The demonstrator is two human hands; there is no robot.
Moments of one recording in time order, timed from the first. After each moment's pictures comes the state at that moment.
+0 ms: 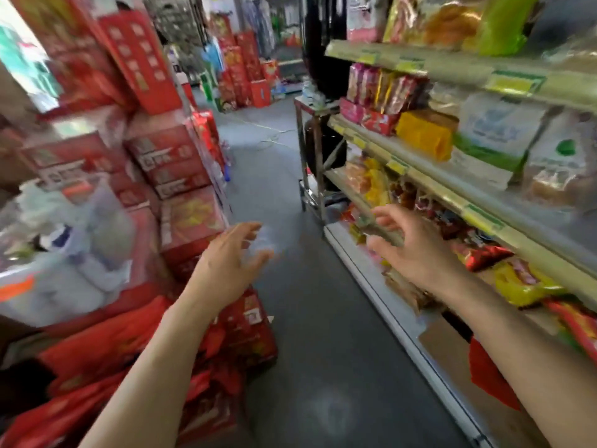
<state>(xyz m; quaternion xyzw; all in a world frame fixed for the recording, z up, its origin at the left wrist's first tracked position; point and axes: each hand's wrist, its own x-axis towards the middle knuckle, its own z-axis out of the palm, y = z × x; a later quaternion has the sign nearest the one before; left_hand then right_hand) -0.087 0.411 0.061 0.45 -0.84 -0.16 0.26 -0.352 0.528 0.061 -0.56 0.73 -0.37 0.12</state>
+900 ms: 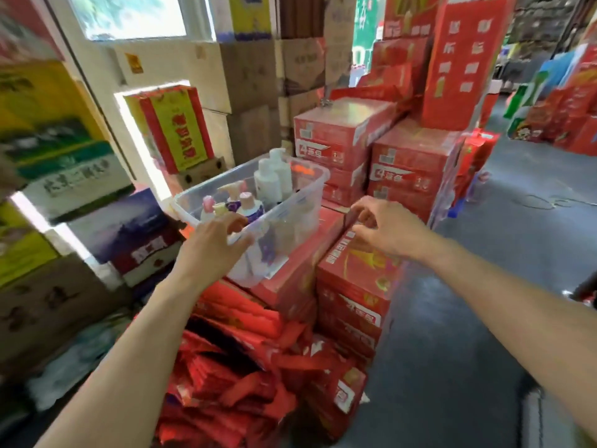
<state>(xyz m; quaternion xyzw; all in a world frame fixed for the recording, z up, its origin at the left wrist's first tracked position) 0.083 0.235 0.078 0.82 -0.48 0.00 0.30 -0.141 0.037 0.092 -0.92 0.34 -0.14 0.16</state>
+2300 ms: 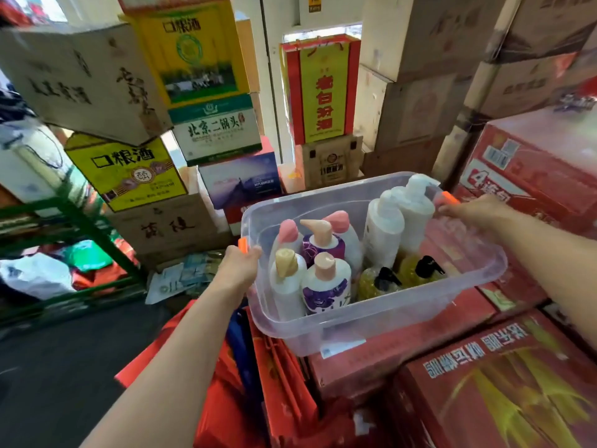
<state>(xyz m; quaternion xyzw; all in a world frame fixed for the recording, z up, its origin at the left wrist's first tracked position) 0.260 0.128 -0.016 0.85 0.09 -0.17 0.48 0.180 -0.282 0.018 -0.82 0.42 -0.01 0.39</state>
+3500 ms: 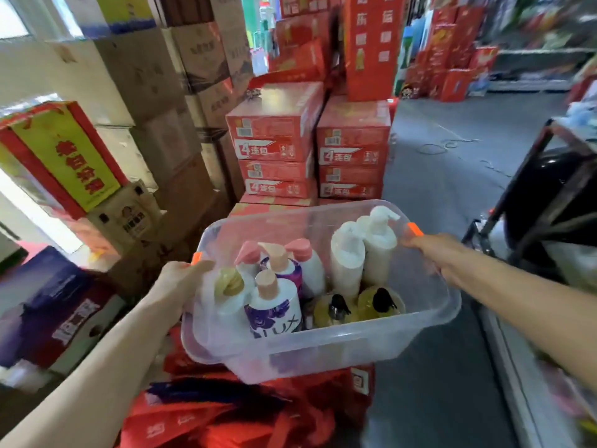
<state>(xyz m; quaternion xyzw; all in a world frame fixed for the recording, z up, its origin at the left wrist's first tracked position) 0.222 0.159 0.022 0.82 -0.28 -0.33 0.37 -0.175 0.039 0.010 -0.44 0.72 -0.29 0.45</state>
